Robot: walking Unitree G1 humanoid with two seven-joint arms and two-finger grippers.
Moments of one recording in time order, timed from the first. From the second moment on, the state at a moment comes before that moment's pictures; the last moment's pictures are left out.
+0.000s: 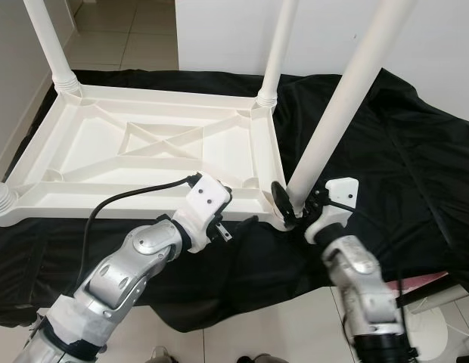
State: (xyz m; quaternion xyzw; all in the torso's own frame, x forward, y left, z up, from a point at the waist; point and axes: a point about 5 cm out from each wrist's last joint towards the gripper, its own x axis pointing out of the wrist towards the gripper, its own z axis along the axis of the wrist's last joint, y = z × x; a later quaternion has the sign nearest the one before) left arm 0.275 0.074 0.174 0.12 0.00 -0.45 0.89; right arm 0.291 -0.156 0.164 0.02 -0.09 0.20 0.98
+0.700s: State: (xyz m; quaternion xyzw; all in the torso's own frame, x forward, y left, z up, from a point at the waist) left arm 0.277 0.061 0.176 0.12 -0.01 -0.46 0.88; right arm 0.326 -0.162 0.153 -0.05 -0.04 0.37 0.93
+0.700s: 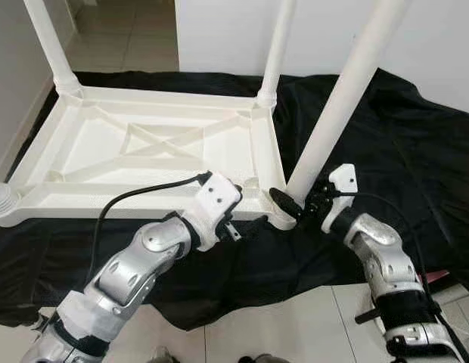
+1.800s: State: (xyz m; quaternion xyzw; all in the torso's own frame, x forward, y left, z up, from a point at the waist) left arm 0.276 0.069 0.172 0.13 0.00 -0.45 0.88; right arm 0.318 -0.153 0.141 0.01 -0.04 0.12 0.99
